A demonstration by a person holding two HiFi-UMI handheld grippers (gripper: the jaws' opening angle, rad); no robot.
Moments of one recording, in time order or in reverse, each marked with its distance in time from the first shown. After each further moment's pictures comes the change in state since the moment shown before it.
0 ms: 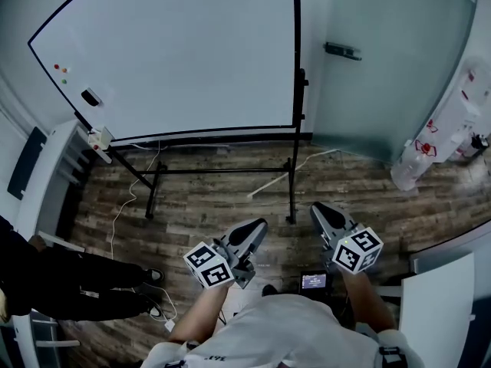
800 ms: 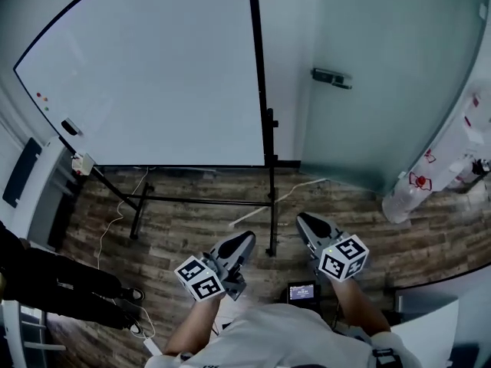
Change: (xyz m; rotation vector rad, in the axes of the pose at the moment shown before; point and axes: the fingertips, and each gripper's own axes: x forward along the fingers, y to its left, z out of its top) left arm 0.179 0.043 0.006 0.015 -0.046 0.077; right arm 0.040 -0.171 0.068 -0.039 0.025 0.085
